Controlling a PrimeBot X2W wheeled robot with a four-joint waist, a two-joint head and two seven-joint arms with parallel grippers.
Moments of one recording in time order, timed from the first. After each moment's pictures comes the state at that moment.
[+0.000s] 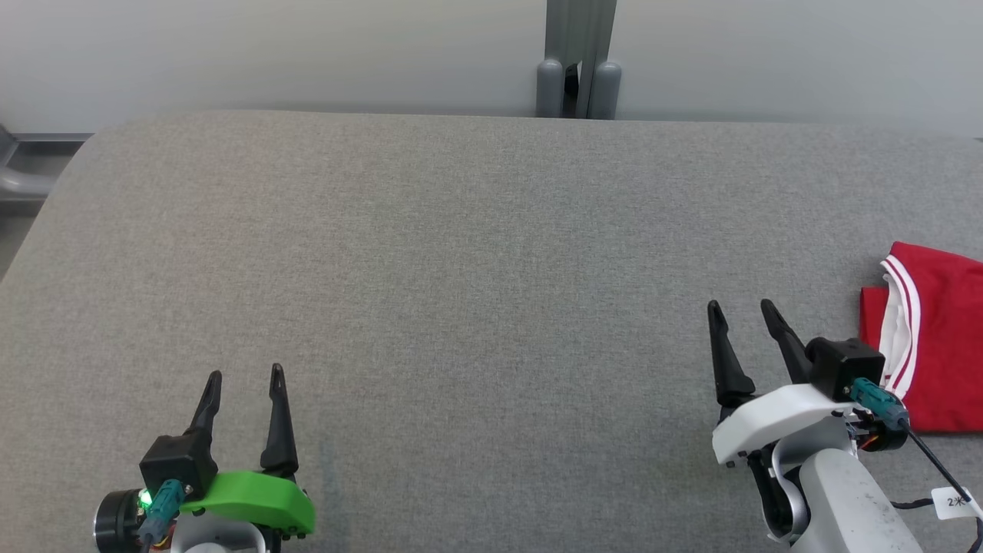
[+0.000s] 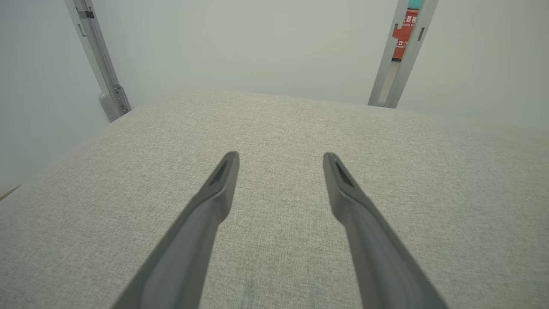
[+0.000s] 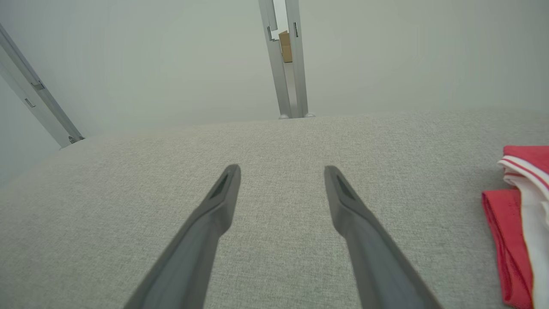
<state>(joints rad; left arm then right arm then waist) -0.09 0.05 -0.01 0.35 -0.18 -0.05 -0.26 -0.24 -0.05 0.03 0.46 0.21 0.13 -0.26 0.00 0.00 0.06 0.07</state>
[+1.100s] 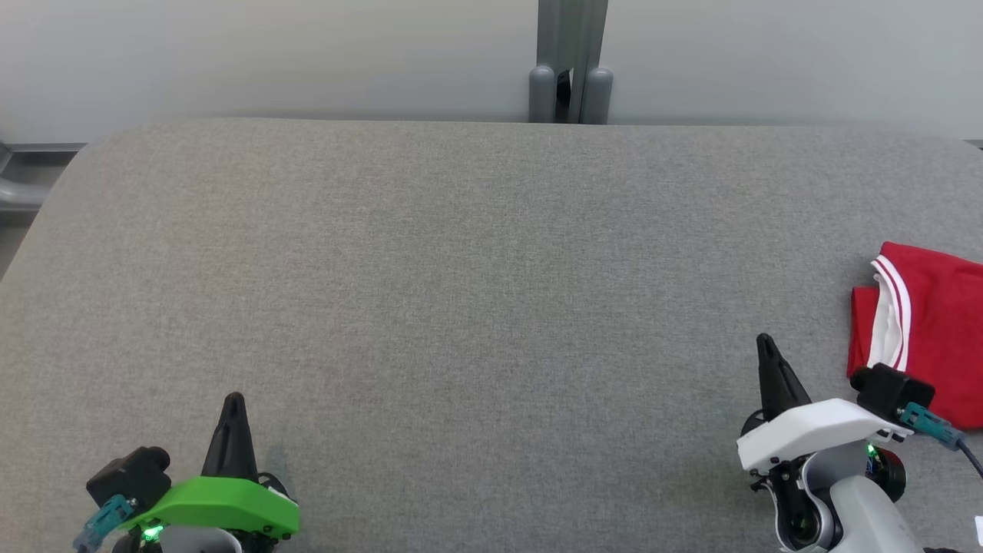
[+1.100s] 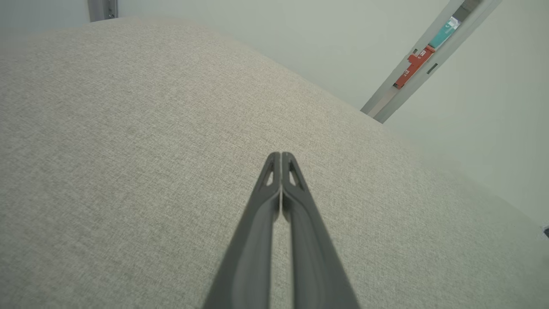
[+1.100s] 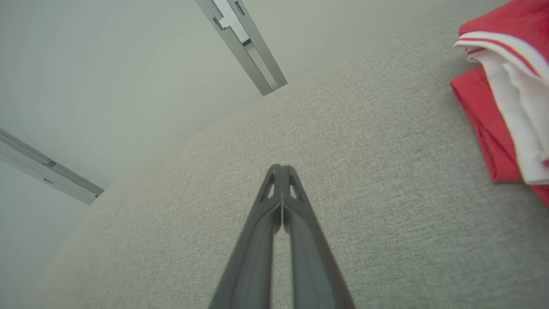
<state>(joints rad) -0.07 0.04 0.02 0.36 -0.55 -0.08 -0.17 -0.18 -0.04 0.00 0.44 0.56 0.13 -0.16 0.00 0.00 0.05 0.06</state>
